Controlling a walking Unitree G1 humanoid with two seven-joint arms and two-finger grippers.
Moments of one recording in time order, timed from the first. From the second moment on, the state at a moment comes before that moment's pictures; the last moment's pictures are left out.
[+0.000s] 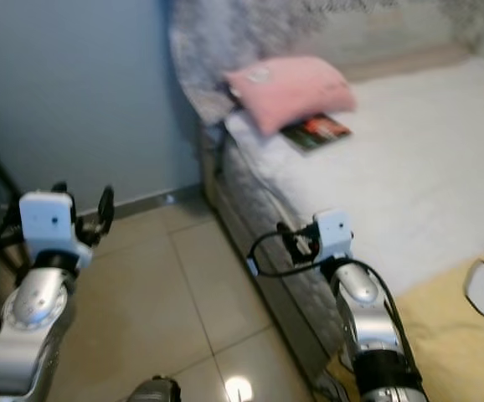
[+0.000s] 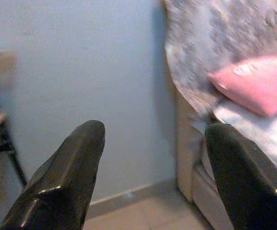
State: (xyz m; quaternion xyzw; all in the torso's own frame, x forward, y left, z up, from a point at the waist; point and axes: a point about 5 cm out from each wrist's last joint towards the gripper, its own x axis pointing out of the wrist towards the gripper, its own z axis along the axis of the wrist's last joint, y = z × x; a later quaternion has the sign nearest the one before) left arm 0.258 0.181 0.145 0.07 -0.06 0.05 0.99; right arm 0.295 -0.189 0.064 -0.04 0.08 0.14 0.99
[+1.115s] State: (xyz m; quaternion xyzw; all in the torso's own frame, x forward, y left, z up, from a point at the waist) left arm 0.292 0.194 0.128 0.07 0.01 0.09 0.99; right arm 0.309 -0.141 0.080 0.00 0.04 0.18 0.98
